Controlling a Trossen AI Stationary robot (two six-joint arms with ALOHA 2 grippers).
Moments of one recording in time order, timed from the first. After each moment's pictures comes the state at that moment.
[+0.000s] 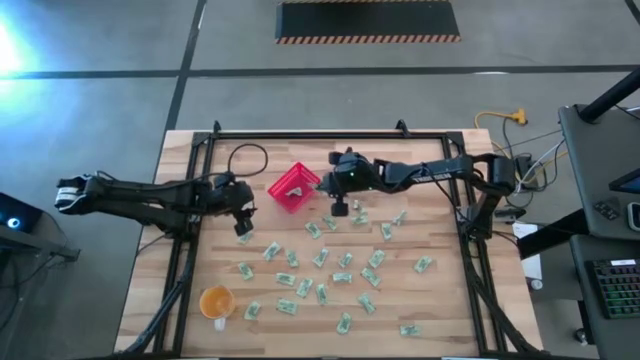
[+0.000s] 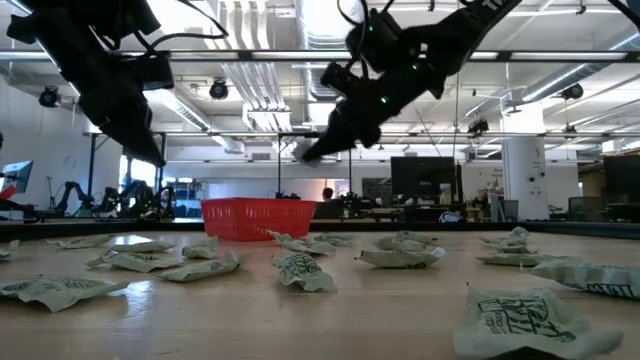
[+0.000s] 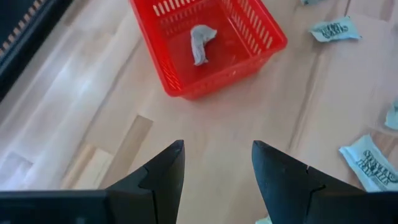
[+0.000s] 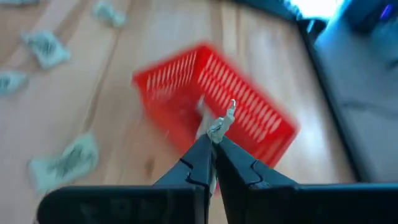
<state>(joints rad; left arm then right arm) 0.04 0.85 0.56 -0.64 -0.33 -0.26 -0.23 1.79 1.10 0.12 -0.05 -0.38</state>
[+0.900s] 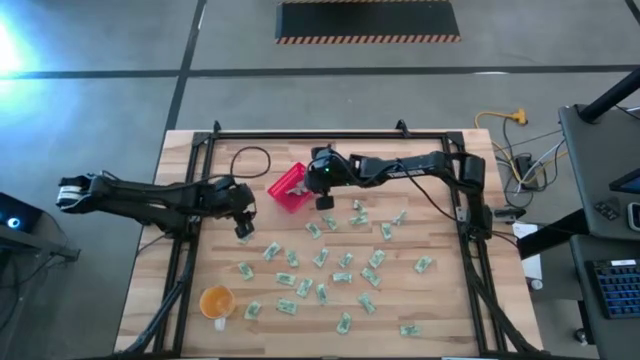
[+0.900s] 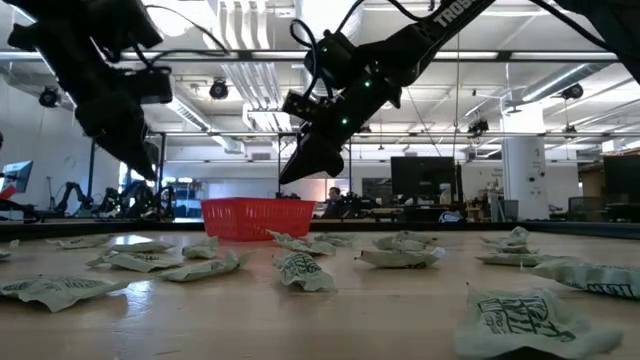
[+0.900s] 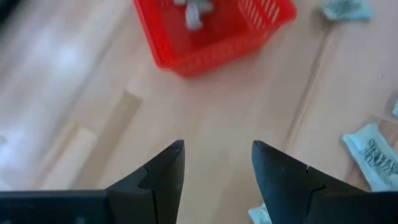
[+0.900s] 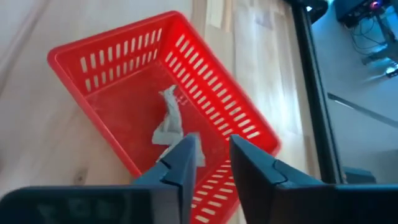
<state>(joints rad) 0.04 0.89 0.52 -0.64 -0.29 -0.34 -0.24 2.01 1.38 -0.06 0.06 -0.51</state>
